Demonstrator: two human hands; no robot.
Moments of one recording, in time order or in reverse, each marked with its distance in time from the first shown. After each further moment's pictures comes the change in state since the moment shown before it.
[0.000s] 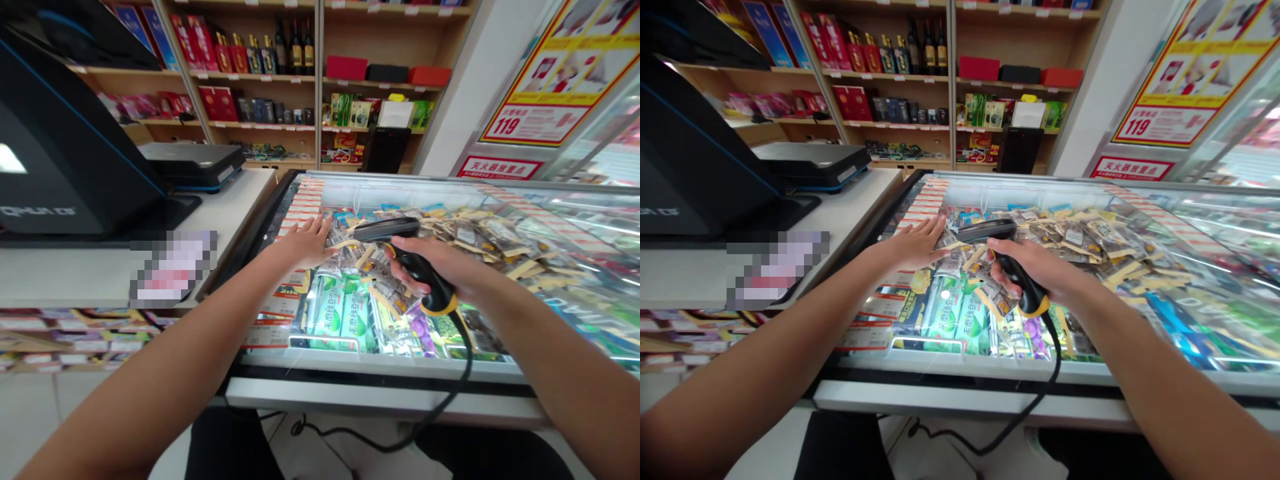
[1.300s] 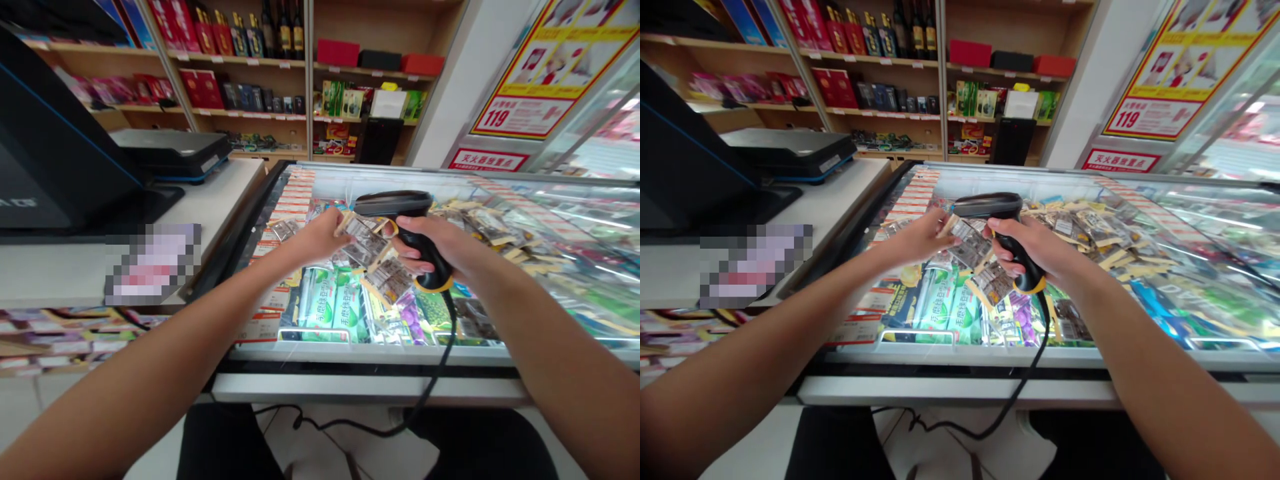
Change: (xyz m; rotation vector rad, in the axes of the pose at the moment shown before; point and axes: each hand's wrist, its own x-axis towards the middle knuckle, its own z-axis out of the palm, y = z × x) left_hand -0.011 0.035 -0.010 -0.656 0.193 0.075; right_hand -0.007 -0.009 -0.011 0.041 -0.019 -0.148
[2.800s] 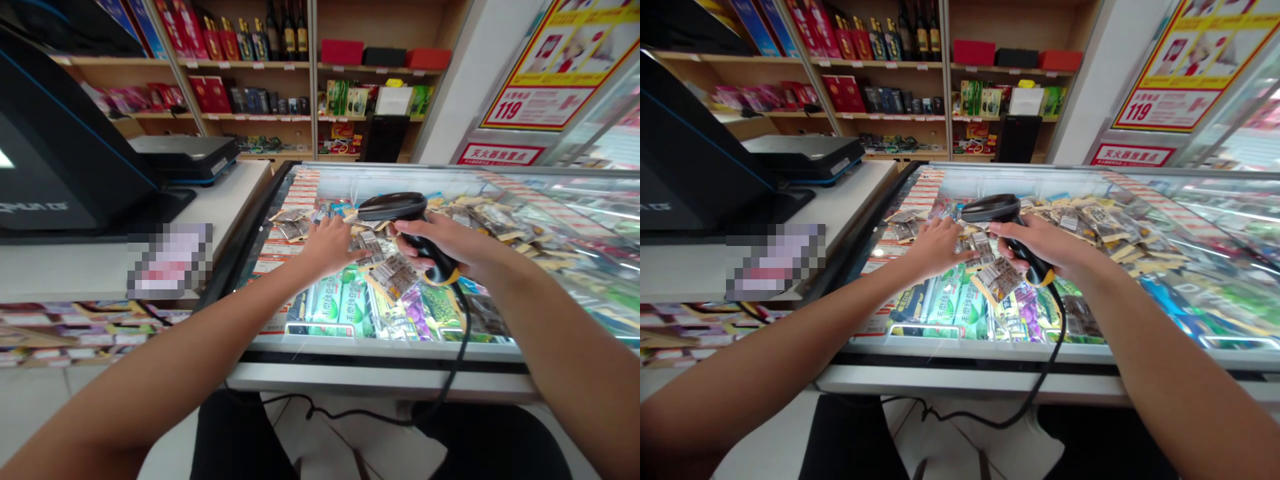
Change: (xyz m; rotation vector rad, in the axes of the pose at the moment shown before) left_hand 0.000 -0.002 0.035 0.552 0.129 0.137; right_hand 0.001 0.001 -0.007 -0.143 0.052 0.046
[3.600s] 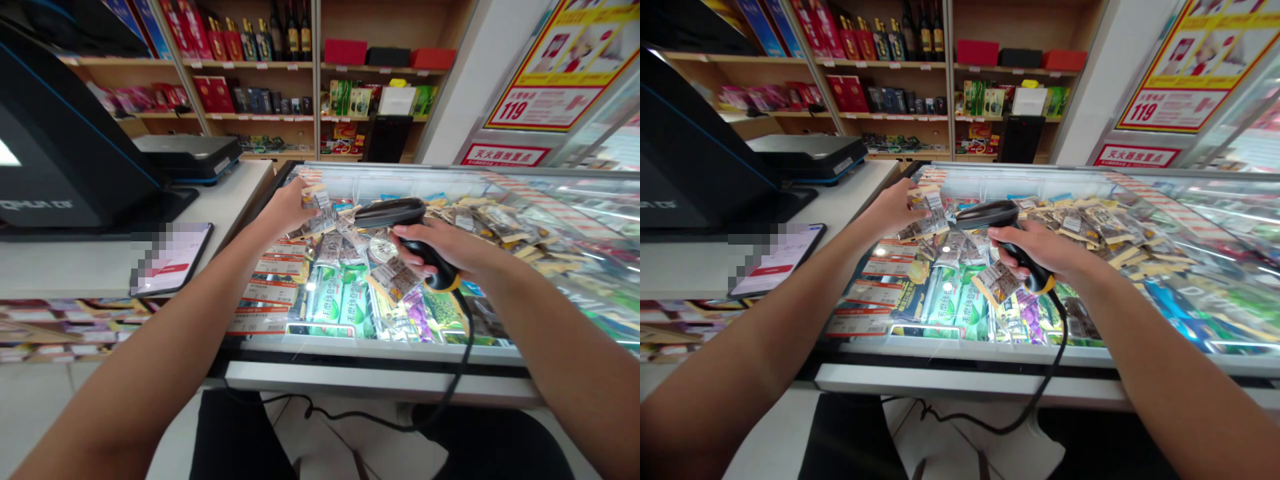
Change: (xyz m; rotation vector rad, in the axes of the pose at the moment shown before) left_hand 0.019 -0.085 -0.041 -0.214 0.161 -0.273; right_hand 0.002 0.006 0.002 0.030 -0.096 0.037
